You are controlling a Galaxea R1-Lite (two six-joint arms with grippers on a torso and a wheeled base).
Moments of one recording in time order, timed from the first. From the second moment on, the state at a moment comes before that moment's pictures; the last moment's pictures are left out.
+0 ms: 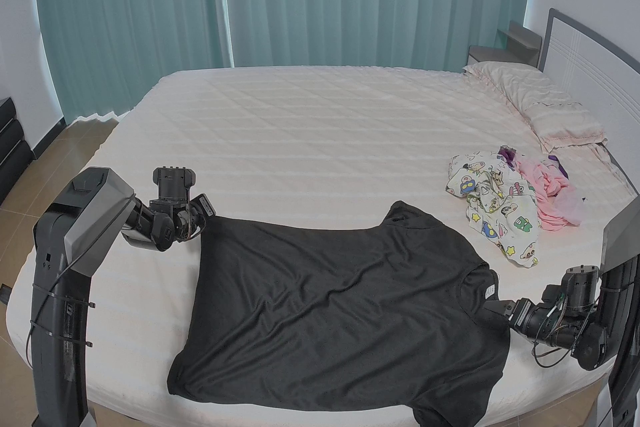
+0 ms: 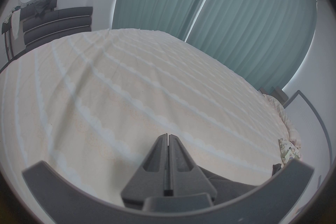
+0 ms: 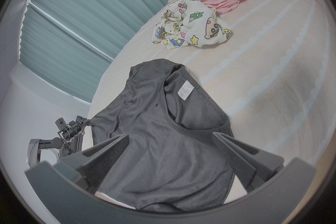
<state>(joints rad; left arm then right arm) -0.08 2.55 -1.54 -0.48 0.16 -0.57 0.01 2.23 -0.02 -1.55 0.27 0.65</state>
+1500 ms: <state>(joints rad) -0.07 2.44 -1.43 -0.28 0.05 -0.64 0.11 2.50 -1.19 -0.88 0.21 0.47</state>
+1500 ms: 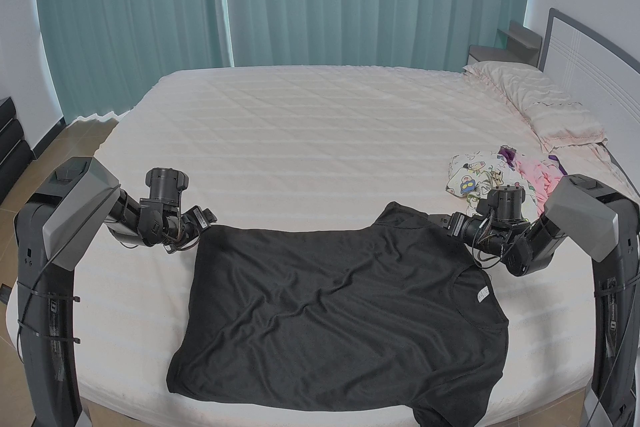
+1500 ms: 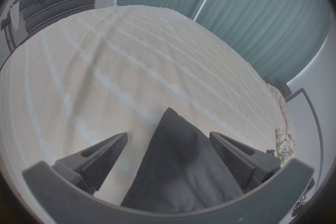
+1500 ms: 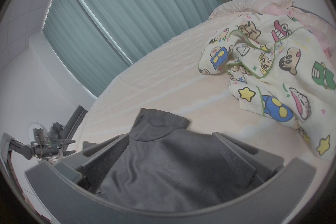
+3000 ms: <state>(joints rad) -0.08 2.60 -1.66 -0.27 0.04 -0.63 0.03 2.60 -1.29 -0.89 0.15 0.50</state>
